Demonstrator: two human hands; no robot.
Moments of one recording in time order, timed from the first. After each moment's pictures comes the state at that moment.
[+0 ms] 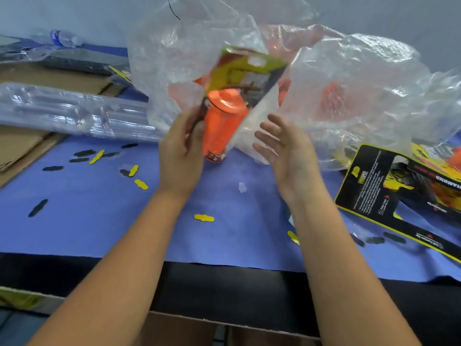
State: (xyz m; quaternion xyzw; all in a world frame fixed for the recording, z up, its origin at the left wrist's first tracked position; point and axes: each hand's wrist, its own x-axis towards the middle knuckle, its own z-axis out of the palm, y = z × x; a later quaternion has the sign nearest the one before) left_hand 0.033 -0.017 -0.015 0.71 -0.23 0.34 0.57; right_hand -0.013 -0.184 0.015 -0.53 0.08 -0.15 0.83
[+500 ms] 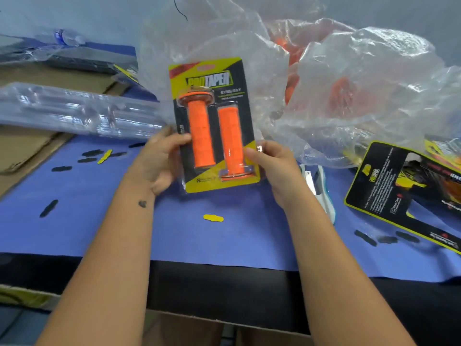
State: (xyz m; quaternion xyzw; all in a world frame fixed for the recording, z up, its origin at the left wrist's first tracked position) left_hand 0.058 0.032 -0.014 0.54 -0.08 -0.12 0.83; right_hand -0.003 -0.171 -0.021 -0.69 0.08 -0.09 0.71
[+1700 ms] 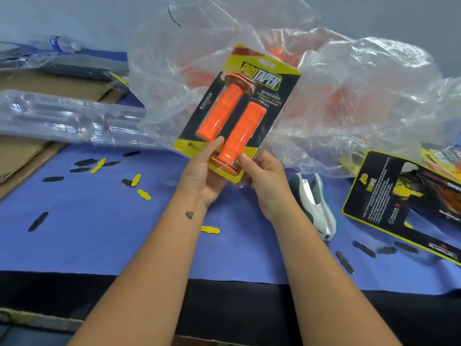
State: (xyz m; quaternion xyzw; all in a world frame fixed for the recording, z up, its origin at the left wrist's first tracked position) left_hand 0.049 -0.046 -0.025 0.40 -0.02 -0.17 0.90; right_hand 0.002 -0.156 -0.031 -0.65 0.04 -0.11 0.75
